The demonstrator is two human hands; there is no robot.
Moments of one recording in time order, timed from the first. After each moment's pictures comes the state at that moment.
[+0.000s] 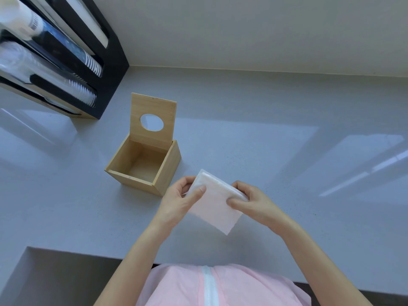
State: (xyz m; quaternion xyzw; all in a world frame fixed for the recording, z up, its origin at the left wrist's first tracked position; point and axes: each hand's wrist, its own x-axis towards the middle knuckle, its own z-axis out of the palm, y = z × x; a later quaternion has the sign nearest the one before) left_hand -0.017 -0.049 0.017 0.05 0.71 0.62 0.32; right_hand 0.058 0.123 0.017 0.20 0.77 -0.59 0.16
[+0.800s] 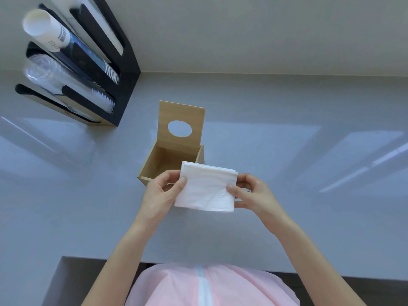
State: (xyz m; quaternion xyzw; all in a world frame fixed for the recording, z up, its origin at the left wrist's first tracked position) left_hand -0.067 -0.129 0.048 0.05 0.74 0.62 0.24; right_hand 0.023 0.050 0.032 0.30 0.65 -0.70 0.03
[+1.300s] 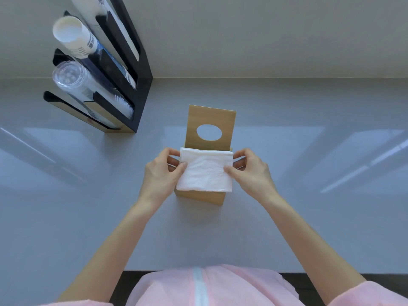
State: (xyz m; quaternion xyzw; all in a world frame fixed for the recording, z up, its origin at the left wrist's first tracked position) left_hand -0.148 -0.174 0.053 0.16 0.87 0.45 0.10; right_hand -0.055 -0.010 0.049 0.33 0.80 -0.49 -0.06
